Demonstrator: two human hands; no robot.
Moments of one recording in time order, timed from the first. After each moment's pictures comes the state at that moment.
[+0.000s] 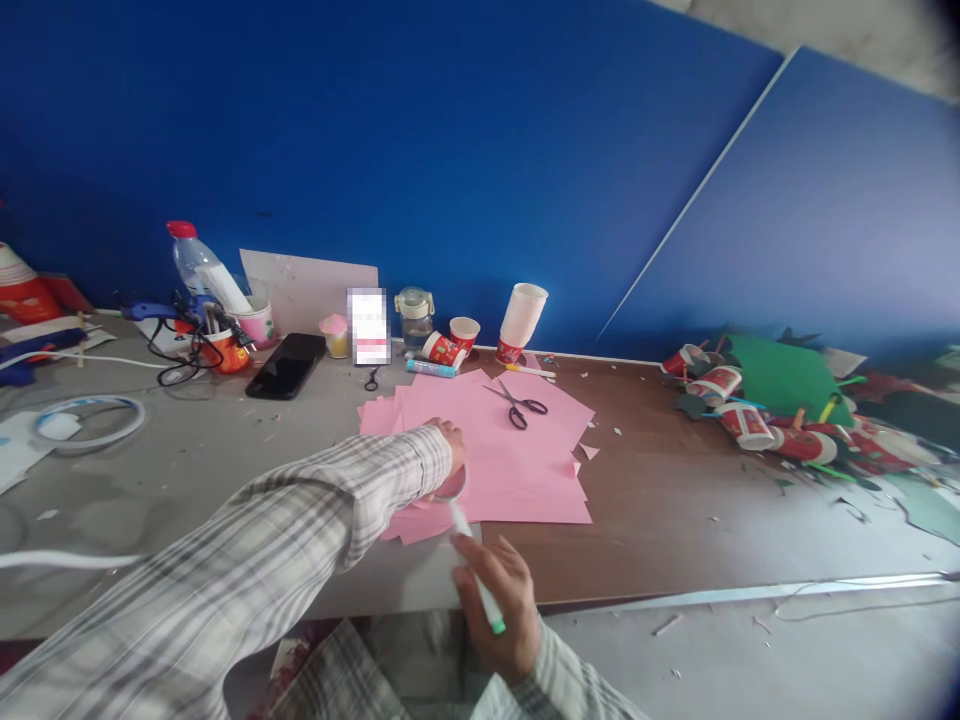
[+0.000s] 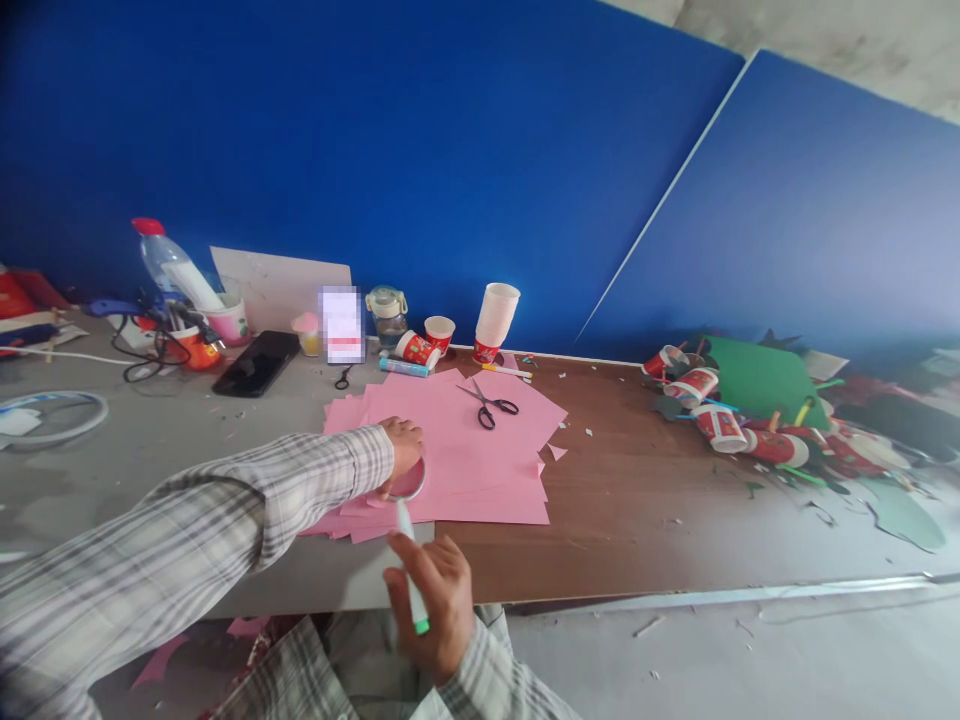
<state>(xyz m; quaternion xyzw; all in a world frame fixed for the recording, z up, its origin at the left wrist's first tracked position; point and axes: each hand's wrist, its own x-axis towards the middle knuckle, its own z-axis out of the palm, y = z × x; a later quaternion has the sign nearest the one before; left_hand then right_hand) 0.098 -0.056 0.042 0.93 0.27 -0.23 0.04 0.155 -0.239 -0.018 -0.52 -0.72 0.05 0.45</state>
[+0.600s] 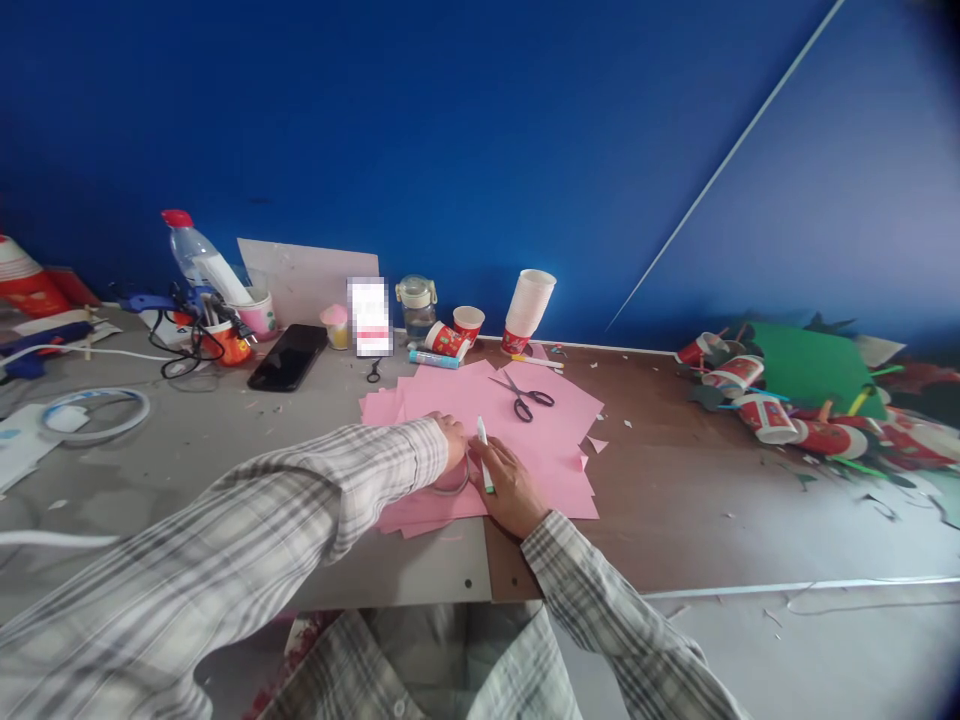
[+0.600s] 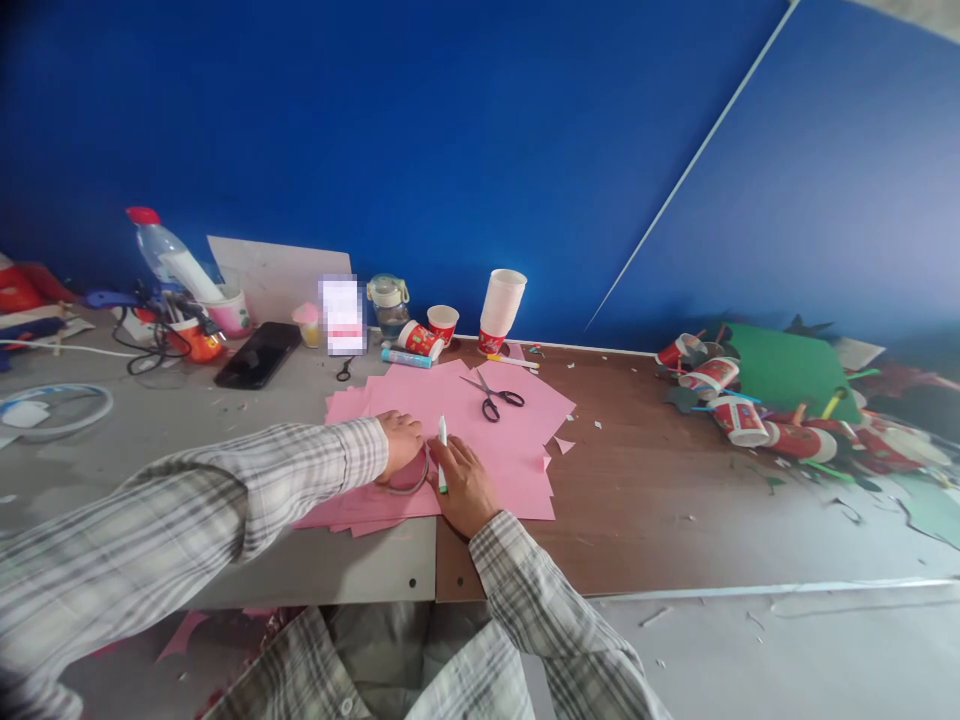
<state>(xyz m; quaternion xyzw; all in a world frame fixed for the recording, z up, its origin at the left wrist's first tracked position) 0.093 -0.062 0.045 0.92 0.29 -0.26 -0.04 0.216 -0.145 -0.041 -0.54 -0.77 0.04 0.33</state>
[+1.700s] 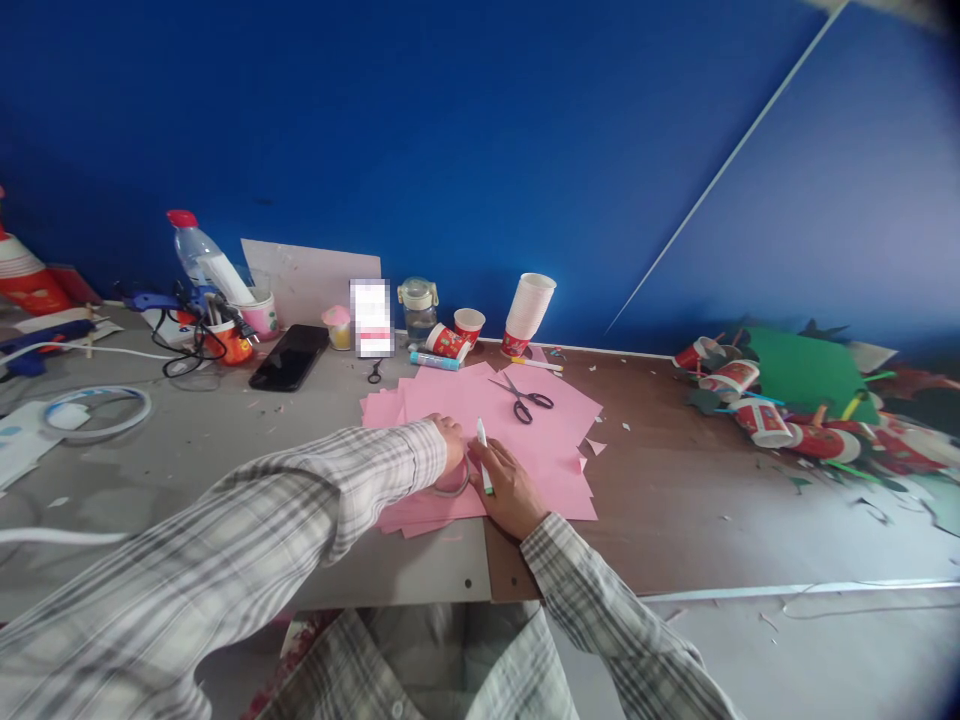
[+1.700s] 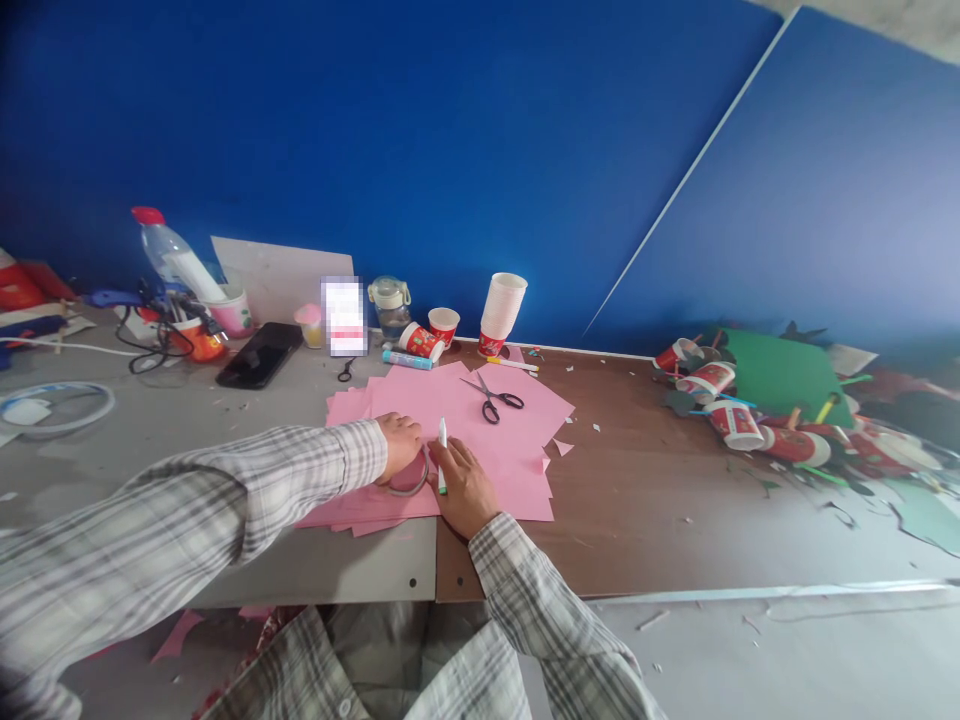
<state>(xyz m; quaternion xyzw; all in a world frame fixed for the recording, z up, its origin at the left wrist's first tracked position) 0.096 -0.061 0.041 0.91 0.30 -0.27 -0.04 0.216 -0.145 -0.039 -0.55 -0.78 0.04 0.31</state>
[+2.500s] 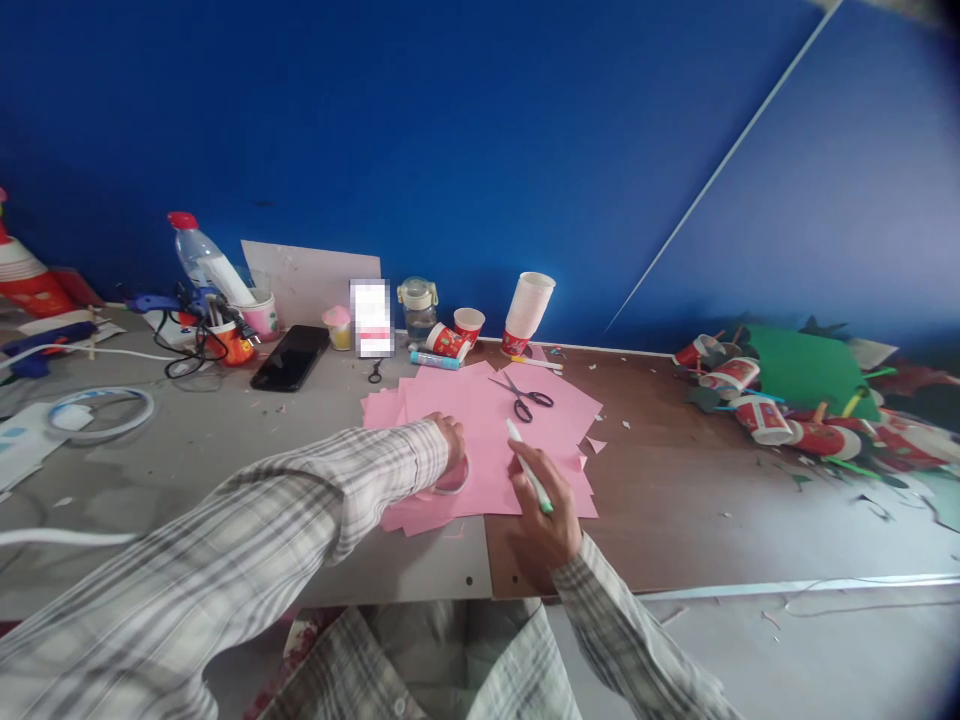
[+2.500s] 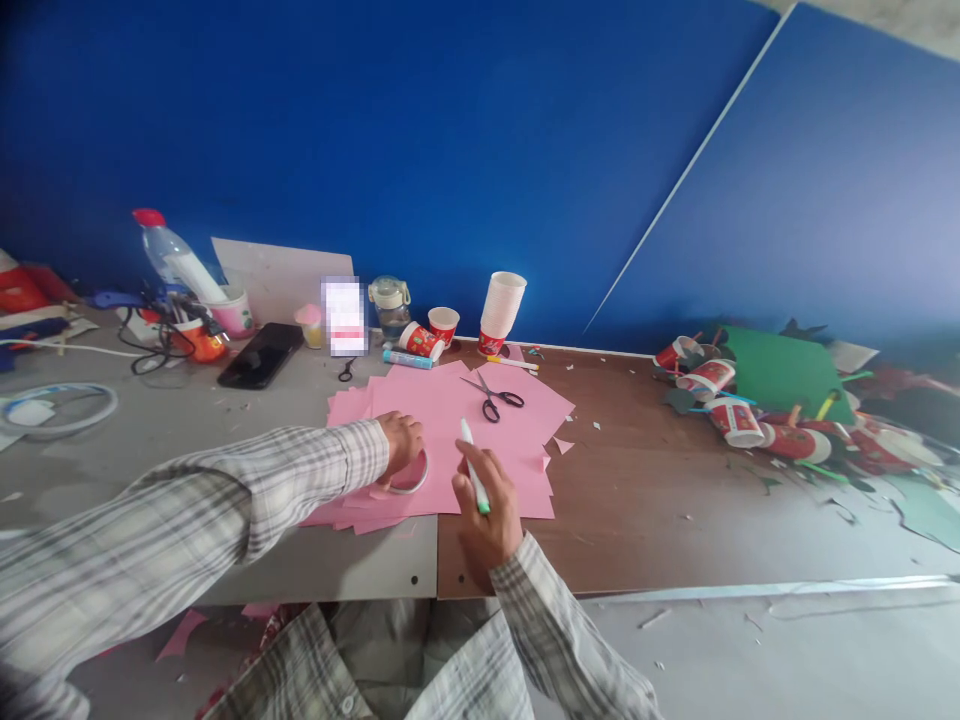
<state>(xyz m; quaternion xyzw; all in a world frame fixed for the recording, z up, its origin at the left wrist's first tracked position) 0.094 -0.059 0.045 0.92 0.27 -0.28 -0.03 0.213 -0.191 0.003 -0.56 -0.66 0.06 0.51</state>
